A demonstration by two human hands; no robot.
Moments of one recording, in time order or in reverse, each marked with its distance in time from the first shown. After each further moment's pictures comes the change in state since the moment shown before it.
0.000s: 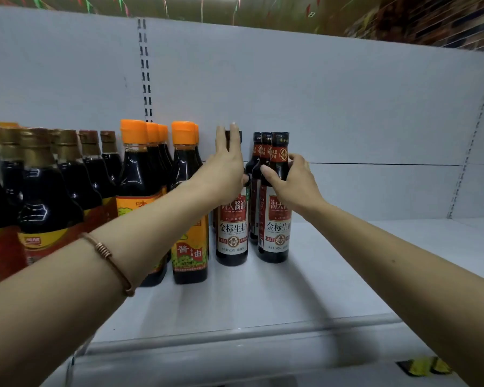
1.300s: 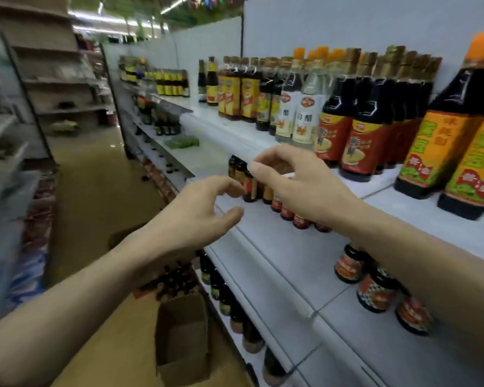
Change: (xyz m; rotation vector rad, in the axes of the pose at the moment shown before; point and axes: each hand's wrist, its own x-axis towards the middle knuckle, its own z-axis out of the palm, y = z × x) left_hand -0.428 -0.003 -0.127 0.220 0.155 -0.813; right_hand -0.287 -0.176 0.065 0.597 -1.103 -0.744
